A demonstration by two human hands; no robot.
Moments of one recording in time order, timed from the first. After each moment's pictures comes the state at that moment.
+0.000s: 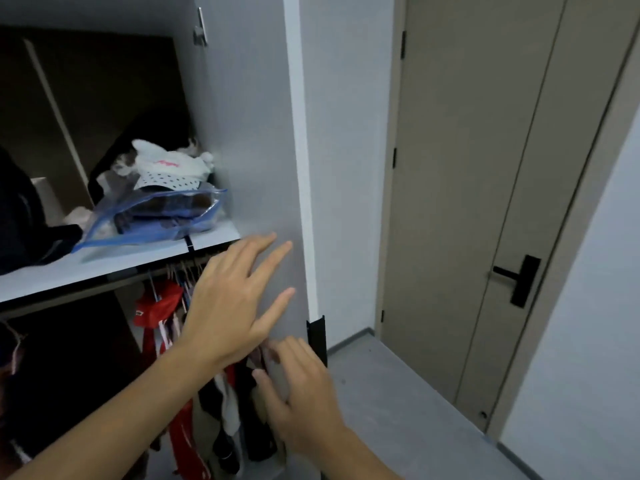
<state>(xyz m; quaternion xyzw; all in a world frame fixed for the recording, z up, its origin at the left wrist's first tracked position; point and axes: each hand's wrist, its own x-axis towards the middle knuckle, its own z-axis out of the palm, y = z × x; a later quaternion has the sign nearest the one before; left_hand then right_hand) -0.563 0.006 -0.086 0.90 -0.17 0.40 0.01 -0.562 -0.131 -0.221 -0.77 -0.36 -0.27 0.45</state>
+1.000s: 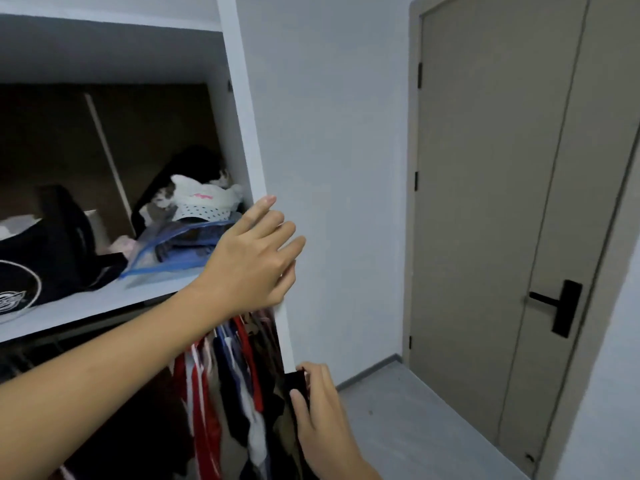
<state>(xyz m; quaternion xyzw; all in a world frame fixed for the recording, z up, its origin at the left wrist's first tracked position) -0.523 0.029 0.005 0.79 -0.24 0.48 -0.30 -0.536 -0.110 -0.250 -0.80 -0.29 -0.11 0.51</state>
